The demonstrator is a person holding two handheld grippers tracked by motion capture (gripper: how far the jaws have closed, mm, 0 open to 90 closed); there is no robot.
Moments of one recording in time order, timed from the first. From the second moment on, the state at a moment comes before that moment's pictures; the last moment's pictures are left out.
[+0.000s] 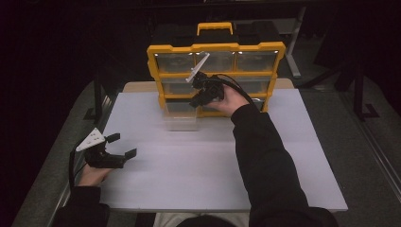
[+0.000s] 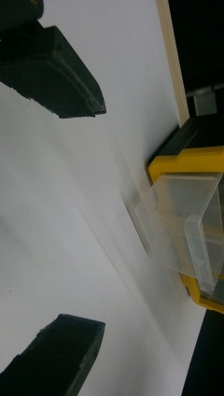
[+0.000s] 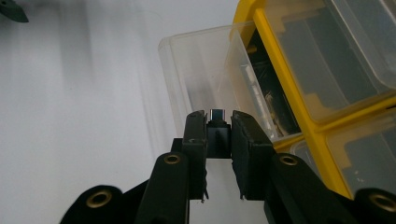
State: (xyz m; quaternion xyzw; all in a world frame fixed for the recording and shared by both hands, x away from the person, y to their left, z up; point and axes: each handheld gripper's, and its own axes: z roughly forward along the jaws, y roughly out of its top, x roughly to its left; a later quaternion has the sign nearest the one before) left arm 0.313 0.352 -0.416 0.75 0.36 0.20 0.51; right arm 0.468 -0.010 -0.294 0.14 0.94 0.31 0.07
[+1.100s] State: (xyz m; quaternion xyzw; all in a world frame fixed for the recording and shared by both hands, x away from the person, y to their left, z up) left arm 0.314 0.351 -0.416 0.76 0.35 0.20 0.51; right arm 0.490 0.028 -0.340 0.14 0.94 0.31 0.05
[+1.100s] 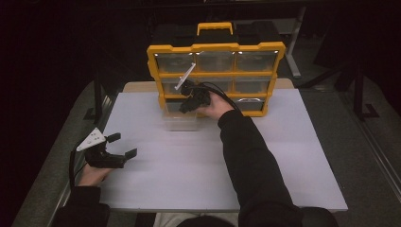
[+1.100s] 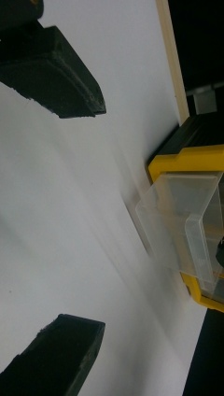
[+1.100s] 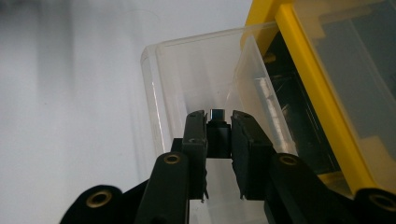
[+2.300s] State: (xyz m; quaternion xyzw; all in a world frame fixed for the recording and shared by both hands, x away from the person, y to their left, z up) left arm 0.314 0.349 -0.417 0.76 0.35 0.19 0.51; right arm 0.473 -0.001 -0.324 0.20 0.93 0.31 0.09
